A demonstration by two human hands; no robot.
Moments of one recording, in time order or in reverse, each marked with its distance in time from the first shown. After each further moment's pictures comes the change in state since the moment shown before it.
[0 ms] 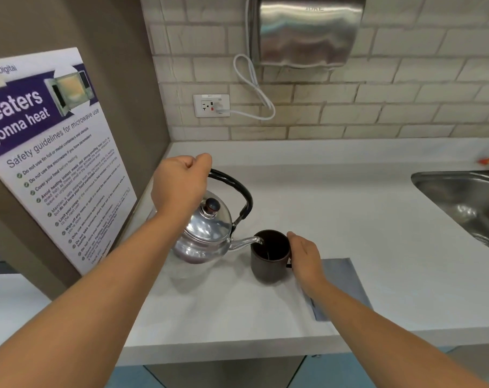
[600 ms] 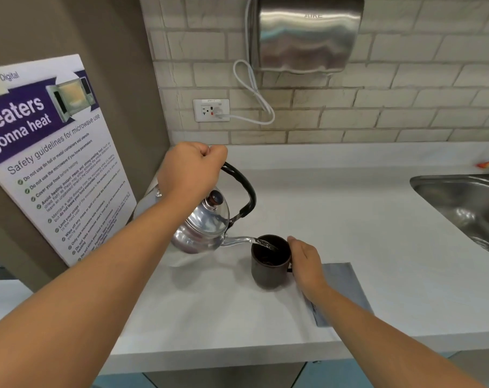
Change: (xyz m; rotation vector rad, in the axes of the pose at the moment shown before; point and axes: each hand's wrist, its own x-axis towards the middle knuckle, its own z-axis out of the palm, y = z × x) left_hand 0.013 0.030 0.004 0.222 -0.047 0.138; right_hand 0.001 -0.001 0.001 0.005 -0.009 -0.024
